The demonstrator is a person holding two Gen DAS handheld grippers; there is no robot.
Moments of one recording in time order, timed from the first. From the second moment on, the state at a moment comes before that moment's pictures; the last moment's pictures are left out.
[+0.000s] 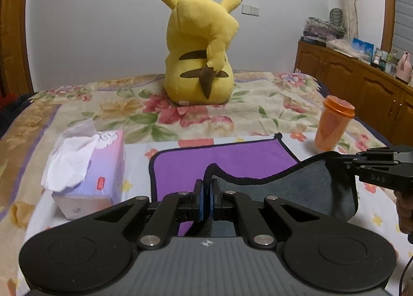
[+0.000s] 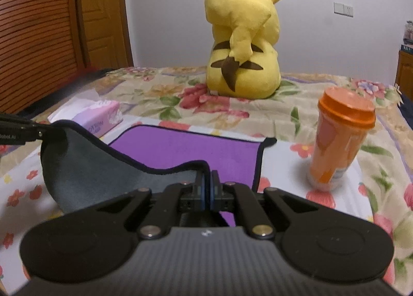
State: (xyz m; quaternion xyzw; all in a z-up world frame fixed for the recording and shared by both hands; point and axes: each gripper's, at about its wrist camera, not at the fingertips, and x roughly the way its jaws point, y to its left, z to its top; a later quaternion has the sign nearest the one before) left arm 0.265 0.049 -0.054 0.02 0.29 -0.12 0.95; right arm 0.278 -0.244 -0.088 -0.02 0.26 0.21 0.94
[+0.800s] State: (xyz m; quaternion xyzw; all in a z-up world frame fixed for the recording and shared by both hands) left arm 0.325 0.061 -0.040 0.01 0.26 -0.09 0.96; right arm 0.318 -0.235 -0.066 -0.07 0.21 0.20 0.96
